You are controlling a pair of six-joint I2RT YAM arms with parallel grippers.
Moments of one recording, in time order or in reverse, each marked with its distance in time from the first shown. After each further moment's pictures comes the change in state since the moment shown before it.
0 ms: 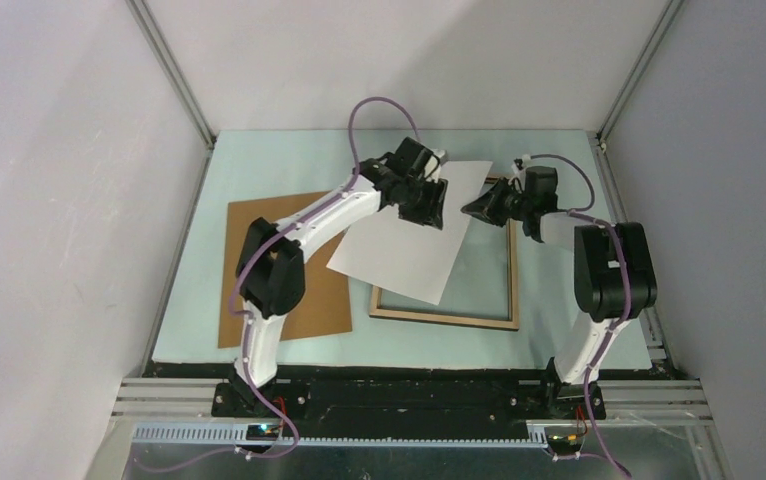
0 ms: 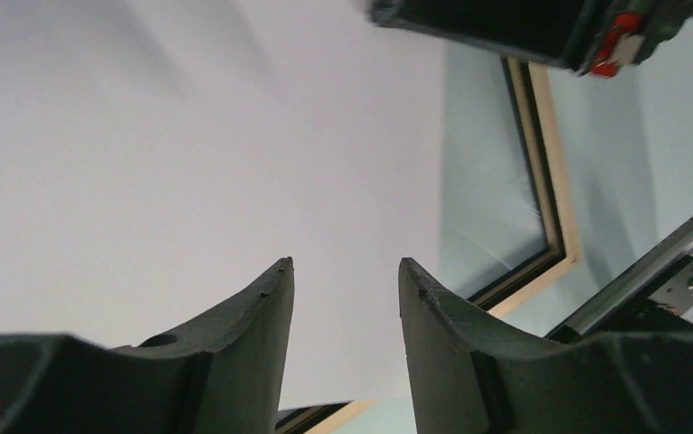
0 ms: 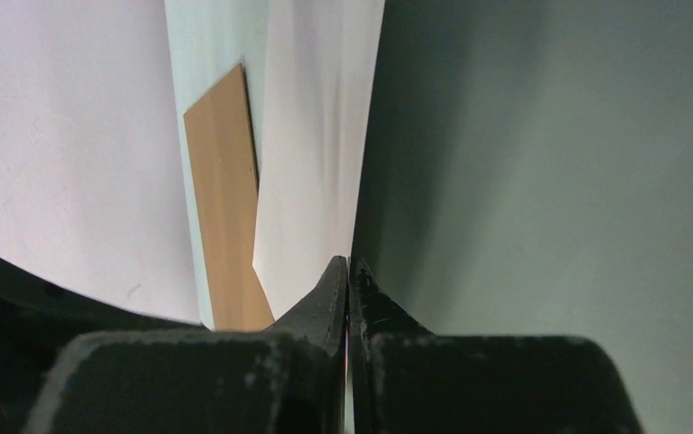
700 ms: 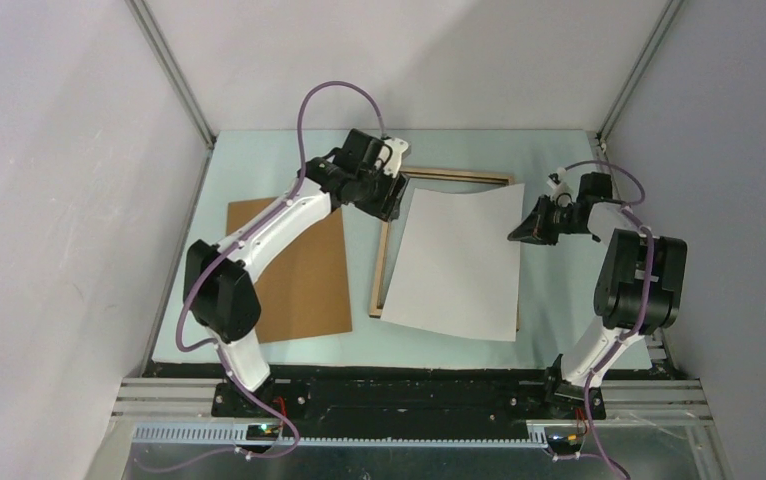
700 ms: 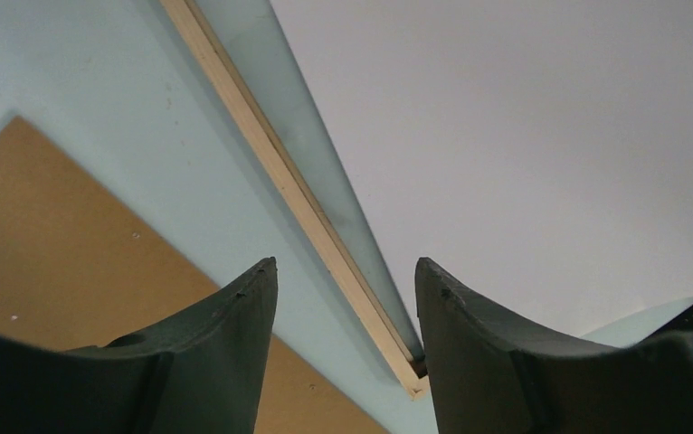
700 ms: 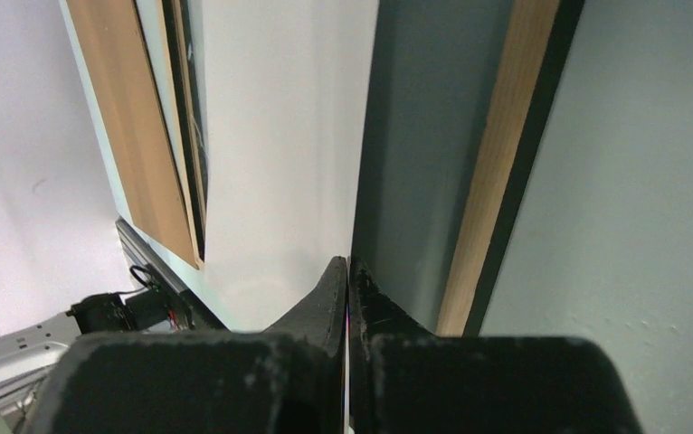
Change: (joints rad) left arm 0.124 -0.308 -0.237 -0.001 -0.089 0.321; right arm -0.299 -0.079 0.092 -0.735 -0.191 -0.649
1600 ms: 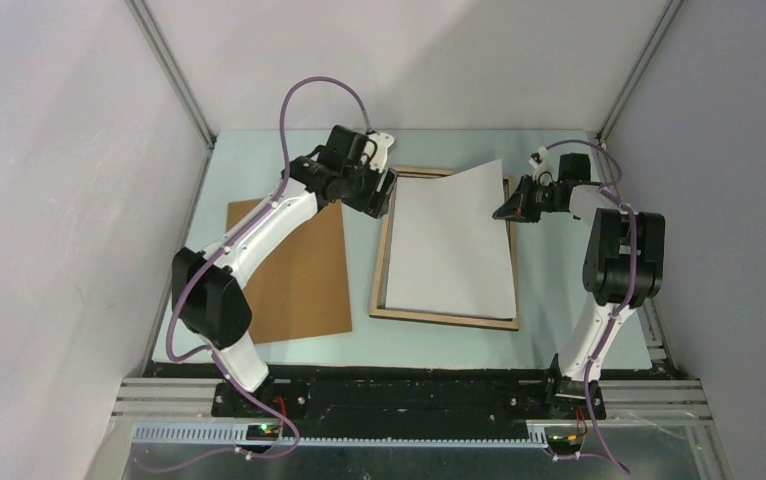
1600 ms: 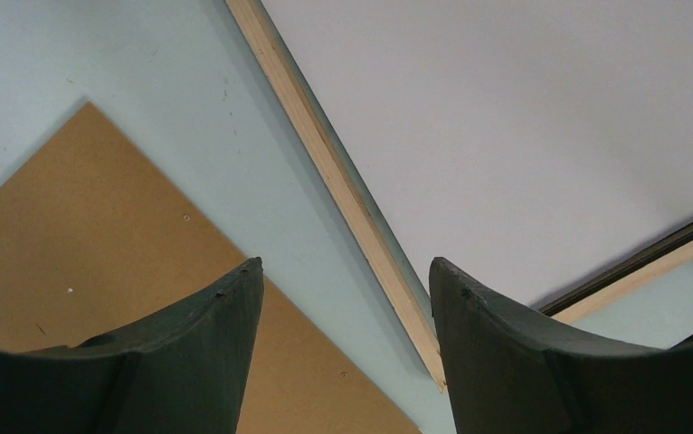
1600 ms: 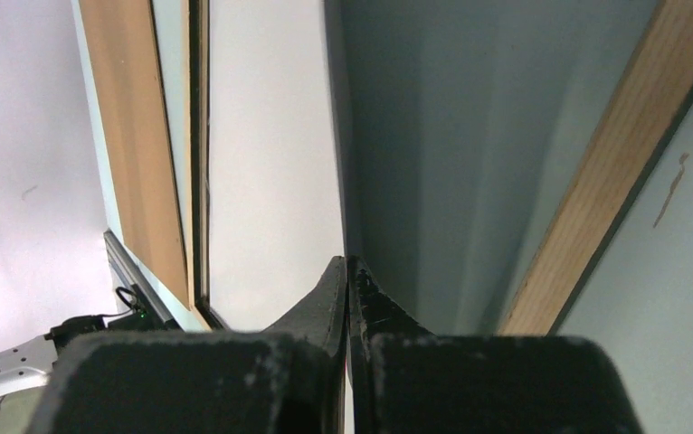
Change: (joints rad) left arm 0.052 -0.066 -0.039 0.001 -0.024 0.042; right arm 0.092 0.185 0.197 0.116 -0.008 0.048
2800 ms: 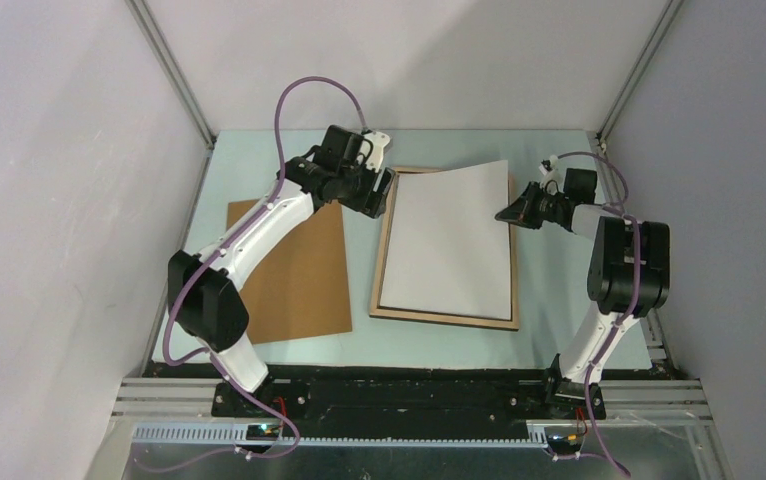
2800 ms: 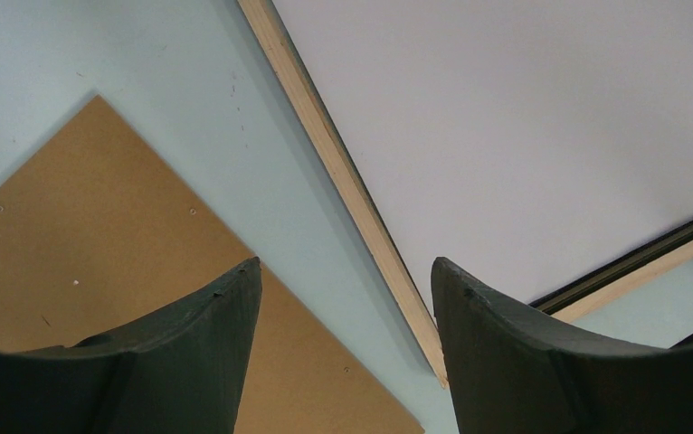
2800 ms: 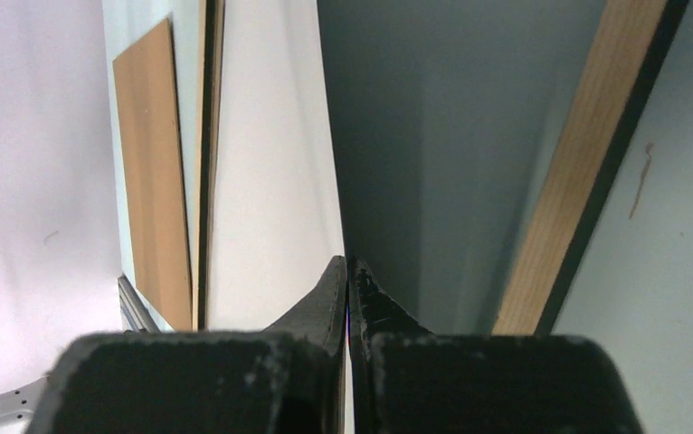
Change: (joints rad) left arm 0.014 -0.021 -0.015 0.000 0.003 -0.001; right arm -0.027 -0.070 -0.202 0.316 0.004 0.157
